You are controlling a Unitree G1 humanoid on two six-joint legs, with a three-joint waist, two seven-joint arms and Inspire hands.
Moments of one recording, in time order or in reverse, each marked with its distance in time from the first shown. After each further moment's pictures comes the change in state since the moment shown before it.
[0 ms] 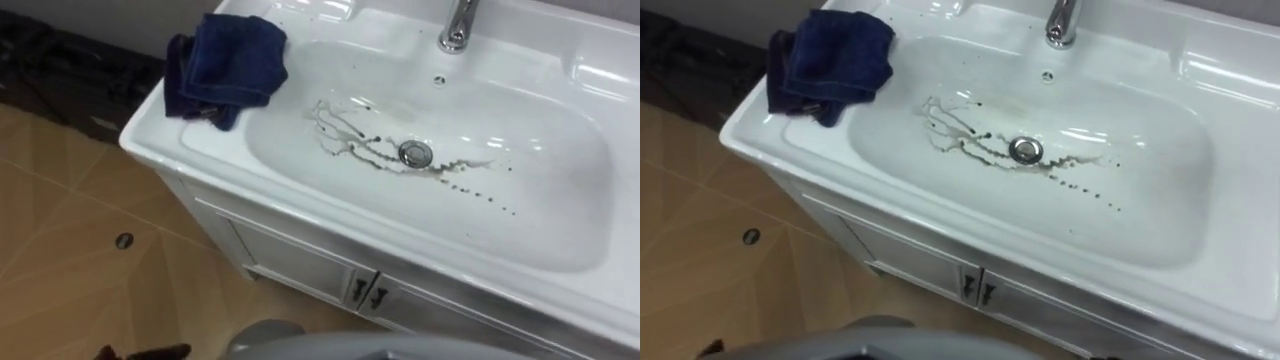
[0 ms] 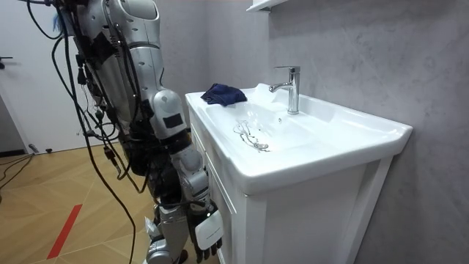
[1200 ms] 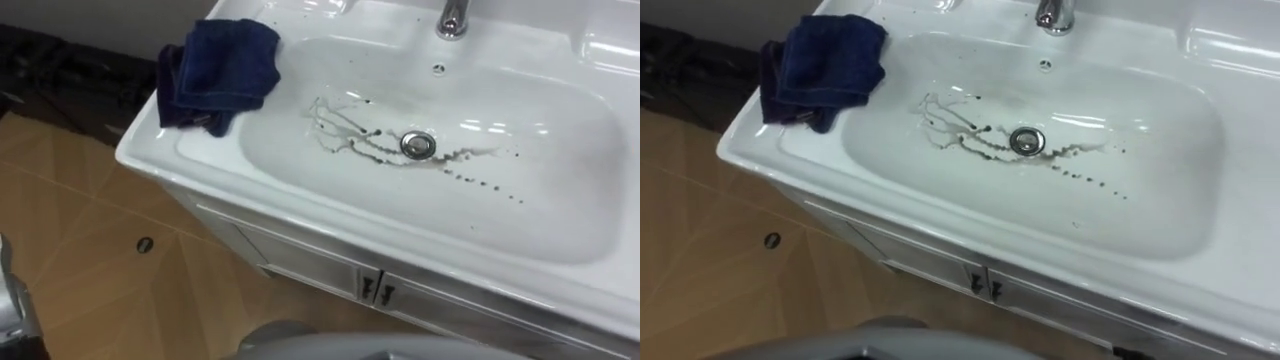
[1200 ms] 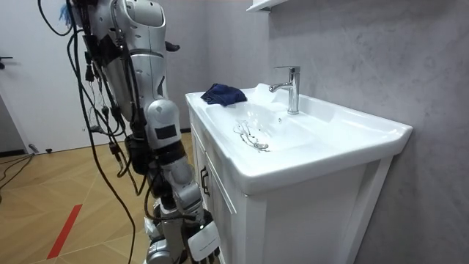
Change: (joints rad) left arm -0.120 0.116 0.107 -1.020 0.284 -0.195 0.382; right arm 0.035 -0.016 -0.054 0.015 -0.083 -0.114 -0.019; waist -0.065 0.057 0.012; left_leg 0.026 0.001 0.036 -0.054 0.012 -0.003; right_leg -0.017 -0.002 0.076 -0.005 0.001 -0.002
